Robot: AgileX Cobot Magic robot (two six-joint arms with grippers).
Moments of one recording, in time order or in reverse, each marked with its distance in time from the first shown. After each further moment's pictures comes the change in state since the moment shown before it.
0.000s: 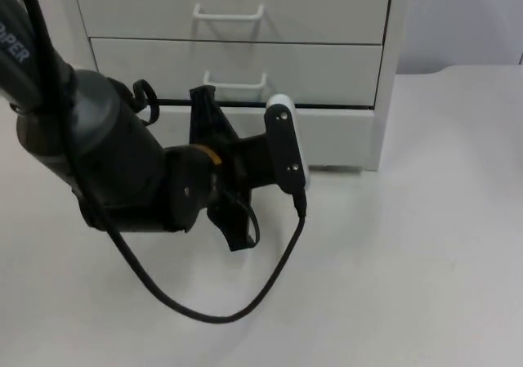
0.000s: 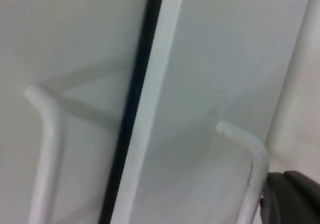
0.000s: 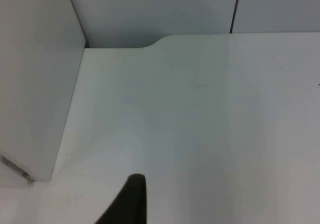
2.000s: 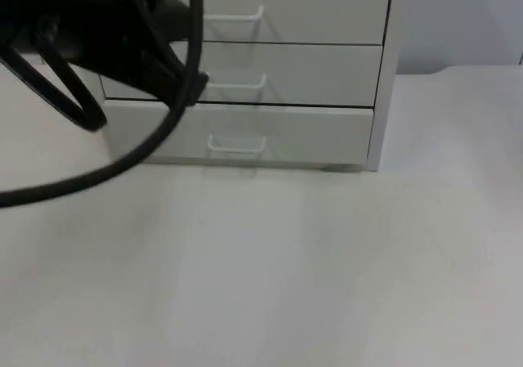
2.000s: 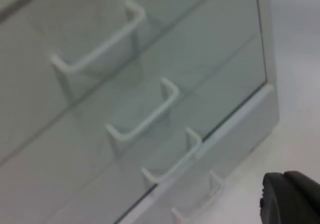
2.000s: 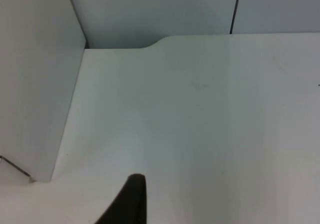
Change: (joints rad) right arm 0.000 0.000 0.000 0.000 0.000 0.000; left arm 0.048 -0.929 0.257 0.650 0.585 -1.195
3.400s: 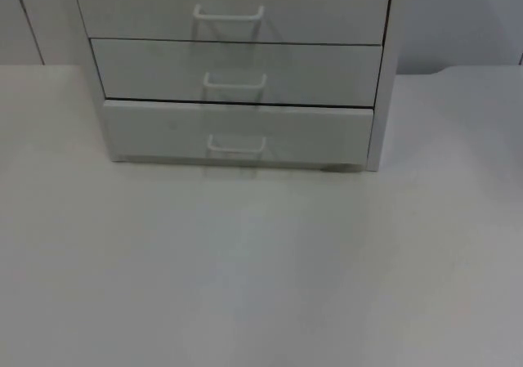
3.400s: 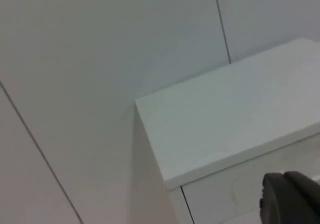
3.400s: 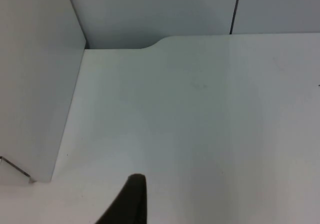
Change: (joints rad) right arm 0.000 0.000 0.000 0.000 -0.002 0.002; left arm 0.278 -0.451 -0.206 -0.133 0.296 0.040
